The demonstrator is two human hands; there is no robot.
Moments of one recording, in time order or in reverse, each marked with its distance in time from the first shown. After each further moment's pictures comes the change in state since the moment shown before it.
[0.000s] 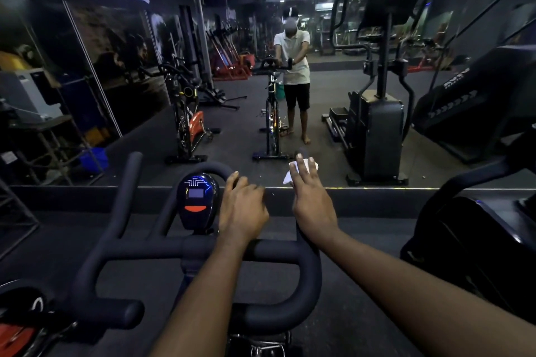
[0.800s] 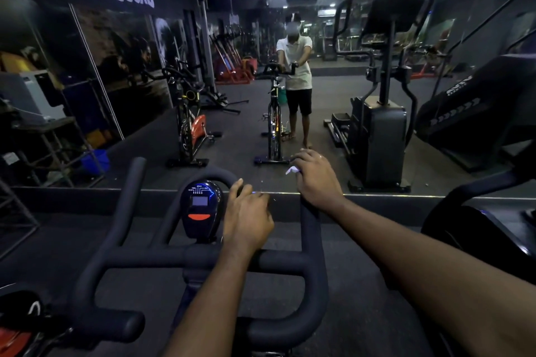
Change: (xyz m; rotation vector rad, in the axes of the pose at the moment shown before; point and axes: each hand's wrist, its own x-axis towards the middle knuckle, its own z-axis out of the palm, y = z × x) left_hand -0.001 0.000 0.001 -0.045 0.037 -0.039; right_hand 0.069 0.022 -0.015 -0.010 0.037 -0.205
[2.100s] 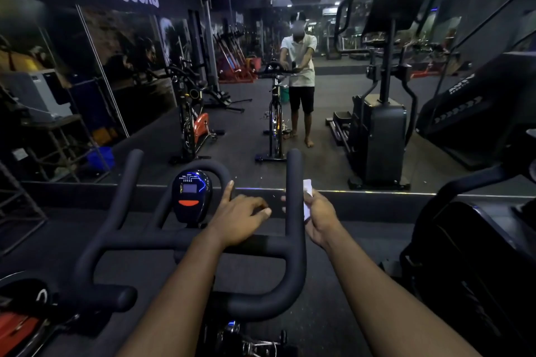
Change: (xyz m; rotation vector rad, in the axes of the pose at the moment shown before) left_hand -0.018 0.001 -0.028 -0.379 -0.376 0.040; right_hand -0.086 -0.013 0.004 1.569 0.035 0.987
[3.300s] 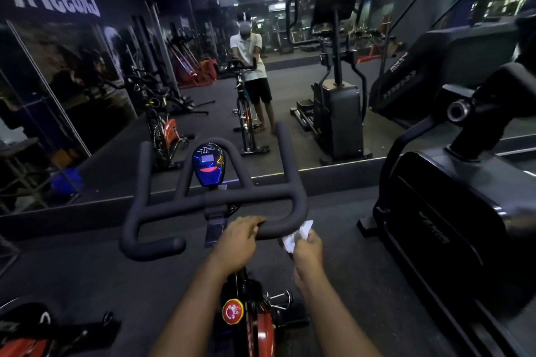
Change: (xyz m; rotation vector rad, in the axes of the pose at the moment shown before) left_hand -0.176 -0.002 0.006 -0.195 -0.050 0.072; right_hand -0.207 0.137 0.055 -0.001 0.558 -0.123
